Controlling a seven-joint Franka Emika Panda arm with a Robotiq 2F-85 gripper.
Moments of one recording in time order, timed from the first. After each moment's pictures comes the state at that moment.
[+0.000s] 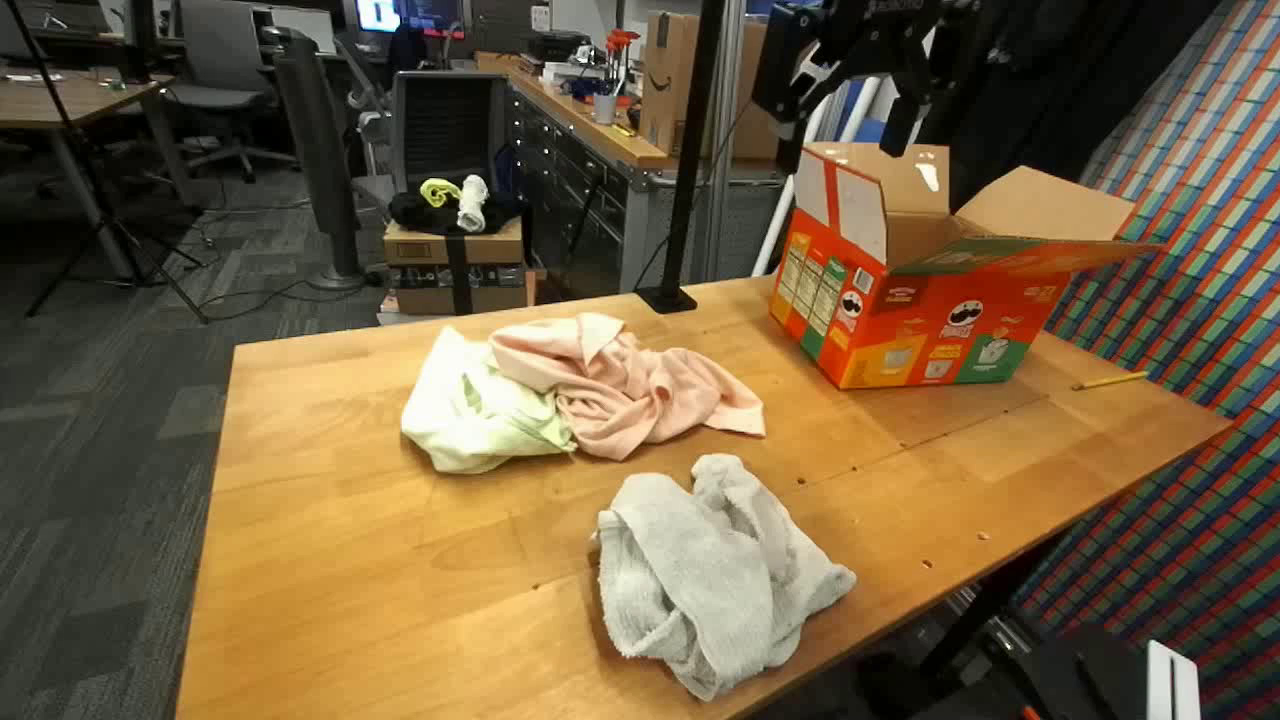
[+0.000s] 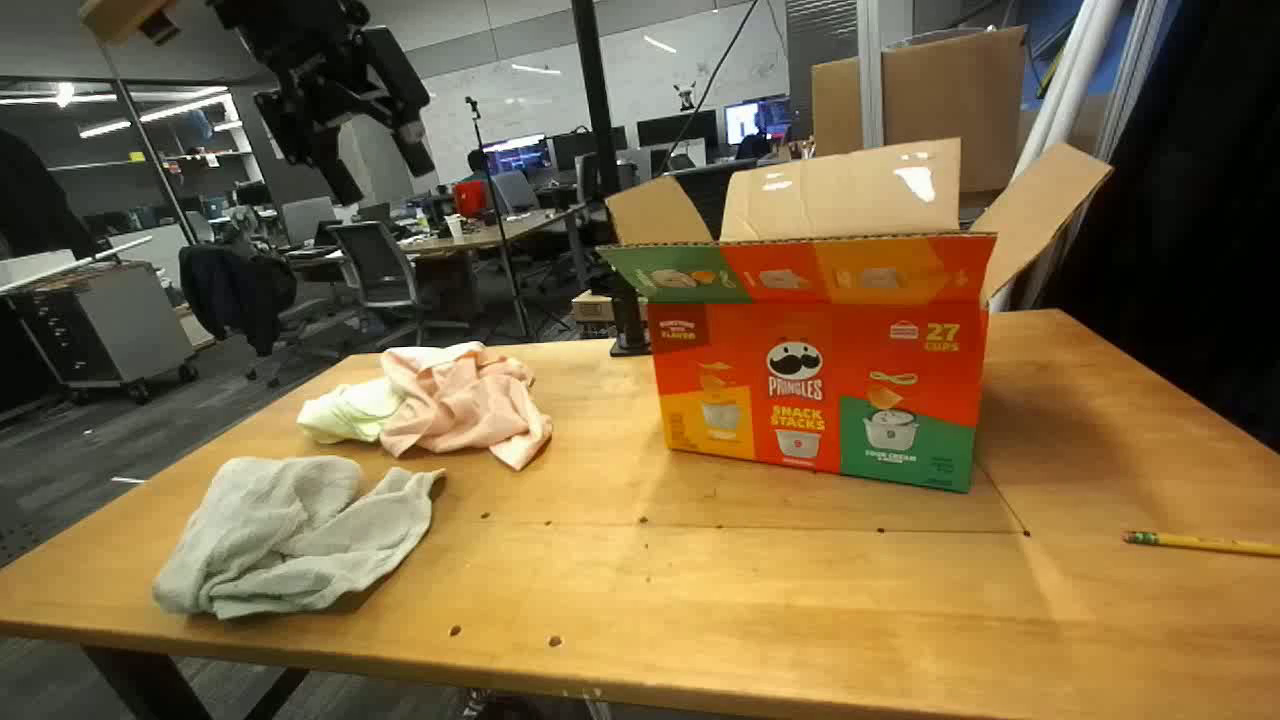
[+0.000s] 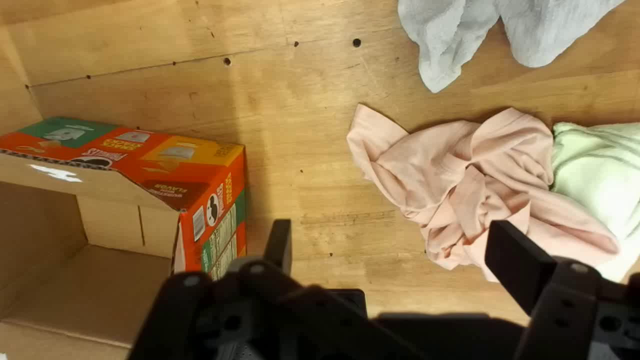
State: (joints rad) arm -0.01 -0.45 0.24 -2.23 -0.12 1.91 0.29
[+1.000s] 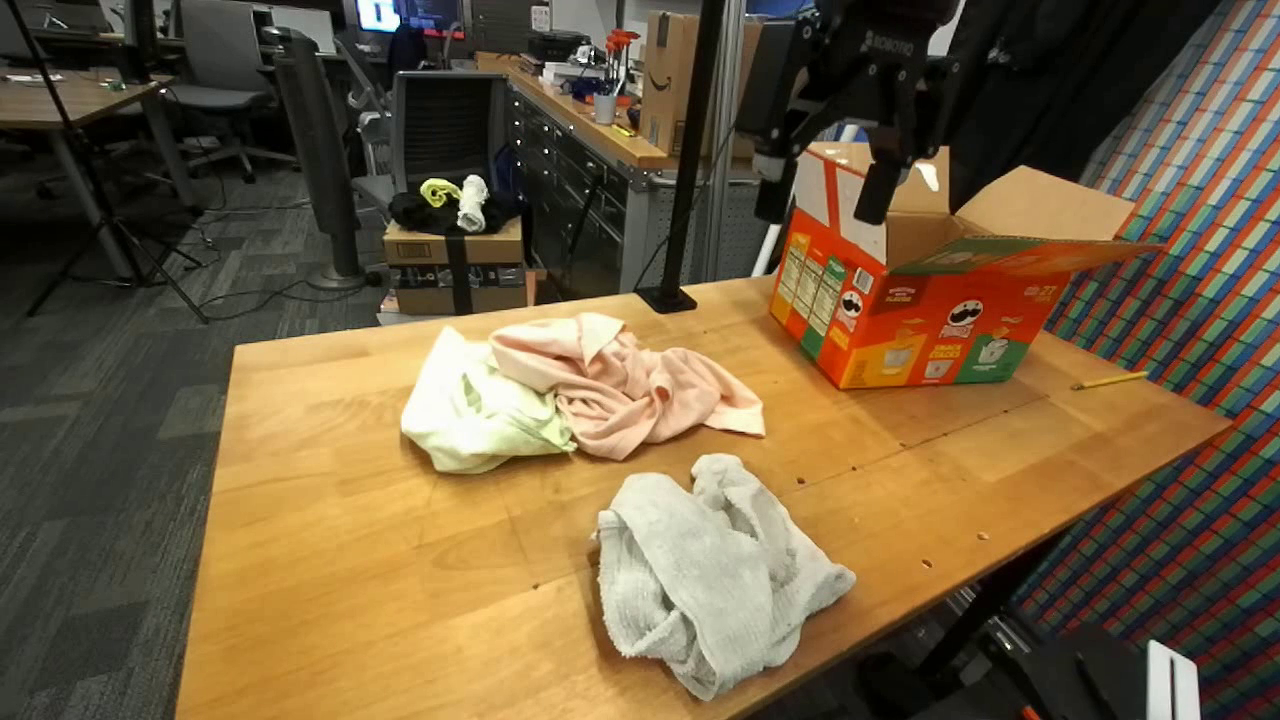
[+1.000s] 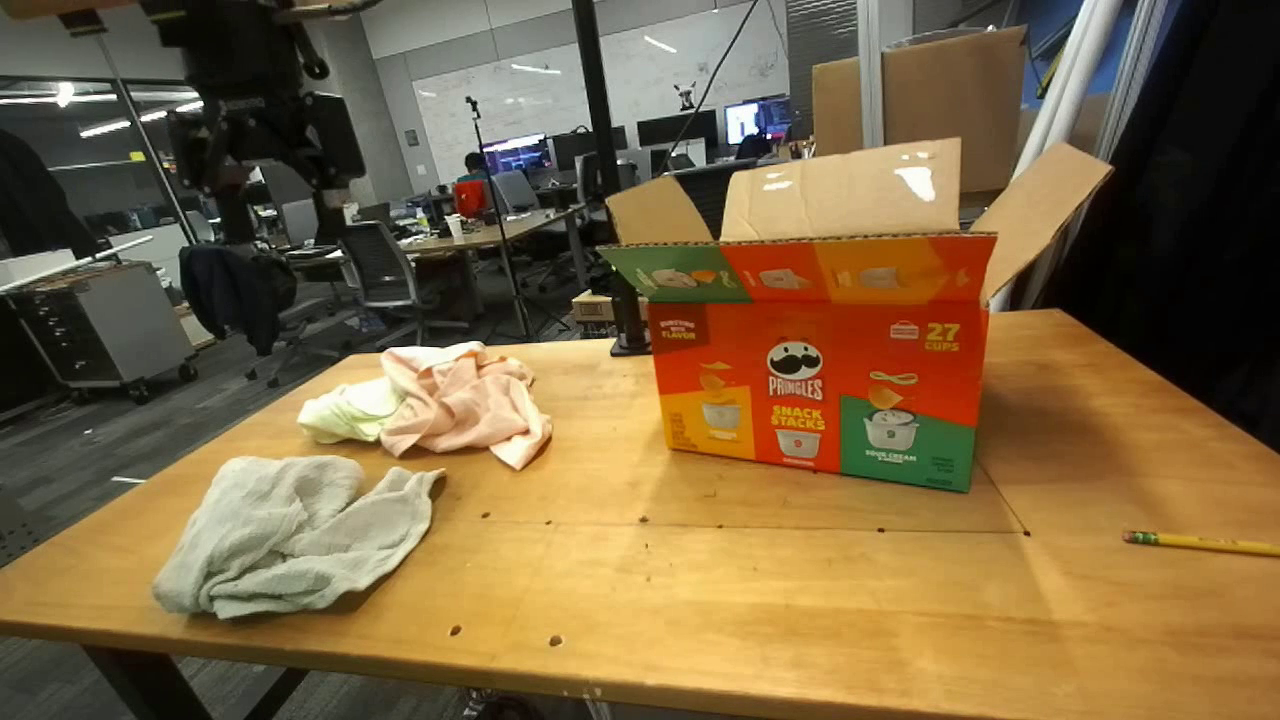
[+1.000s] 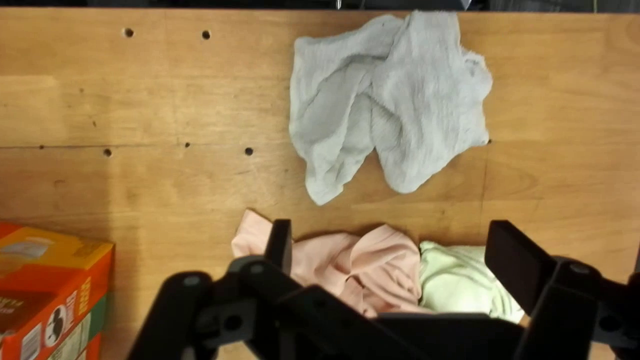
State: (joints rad) arm 0.11 -0.45 0.15 -2.25 0.12 1.74 0.11
